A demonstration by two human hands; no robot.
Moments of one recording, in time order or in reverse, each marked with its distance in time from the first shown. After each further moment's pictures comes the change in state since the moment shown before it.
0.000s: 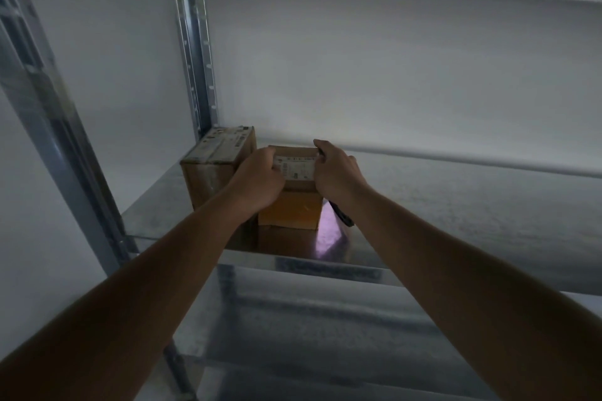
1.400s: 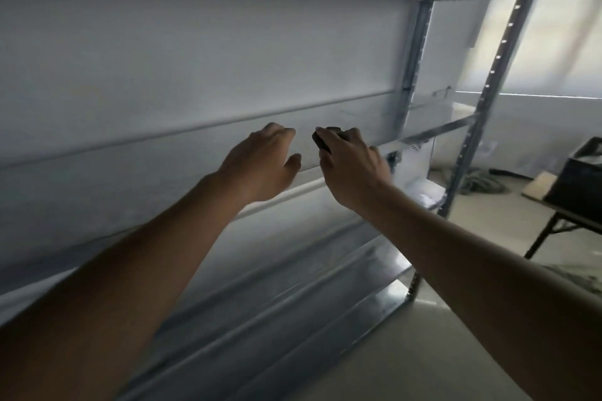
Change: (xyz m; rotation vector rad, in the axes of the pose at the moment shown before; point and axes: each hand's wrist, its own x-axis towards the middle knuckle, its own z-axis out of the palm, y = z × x) left_hand -0.177 0.410 0.312 0.305 -0.275 0.901; right_hand -0.296 0.310 -0.424 -0.661 0.497 0.240
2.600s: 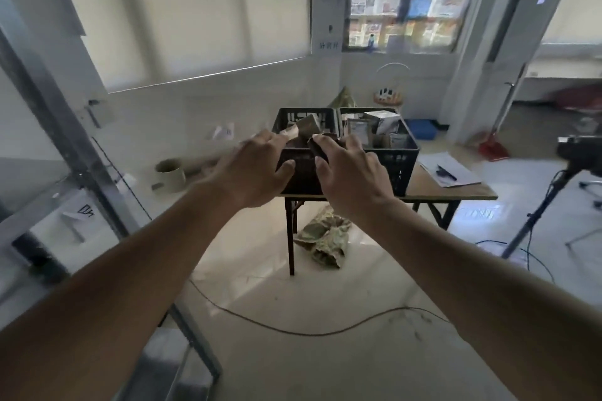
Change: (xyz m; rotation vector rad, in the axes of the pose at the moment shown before) left_hand 0.500 0.700 0.350 -0.281 -0.200 0.797; right_hand 0.032 0.802 -0.173 -0.329 0.215 0.818
